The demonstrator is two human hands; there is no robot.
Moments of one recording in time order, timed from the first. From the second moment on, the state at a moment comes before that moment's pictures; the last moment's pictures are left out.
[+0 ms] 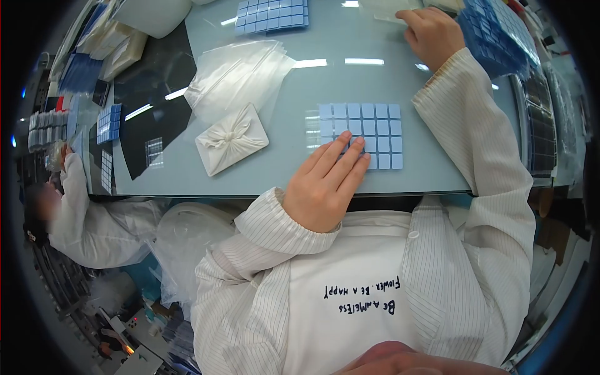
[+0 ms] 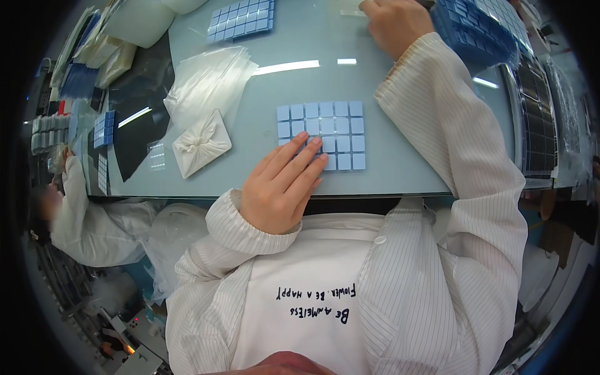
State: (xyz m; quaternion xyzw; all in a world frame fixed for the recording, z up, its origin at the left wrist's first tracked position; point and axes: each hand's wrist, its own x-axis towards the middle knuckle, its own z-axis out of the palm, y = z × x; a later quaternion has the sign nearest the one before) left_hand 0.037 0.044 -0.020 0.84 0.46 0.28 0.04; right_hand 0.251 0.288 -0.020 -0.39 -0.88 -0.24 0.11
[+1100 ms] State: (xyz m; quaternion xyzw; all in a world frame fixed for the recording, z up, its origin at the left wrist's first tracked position) left_hand 0.022 0.046 0.019 0.44 0.40 0.50 0.63; right_hand 0.241 0.101 0.029 -0.08 -0.93 0.12 0.32
